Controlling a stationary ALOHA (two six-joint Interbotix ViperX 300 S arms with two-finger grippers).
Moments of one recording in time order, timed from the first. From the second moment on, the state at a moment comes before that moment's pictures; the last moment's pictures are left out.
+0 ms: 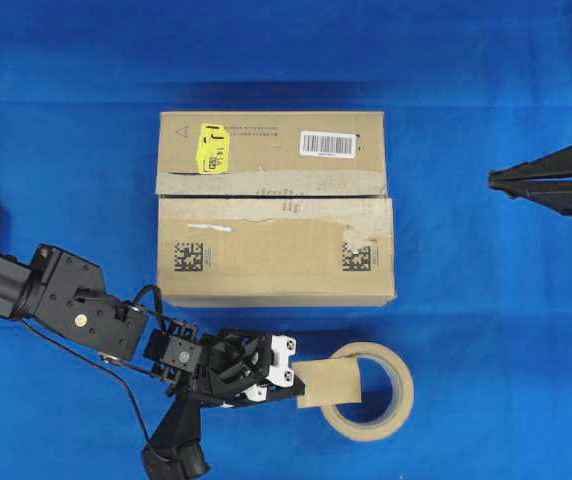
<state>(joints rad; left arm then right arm) -0.37 0.22 0.58 -0.03 -0.25 1.25 0.01 -0.92 1.16 0.00 -0.26 -0.01</state>
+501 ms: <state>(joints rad) -0.33 0.13 0.55 -0.03 -0.12 1.32 0.01 -0.92 1.16 0.00 -0.25 -0.01</state>
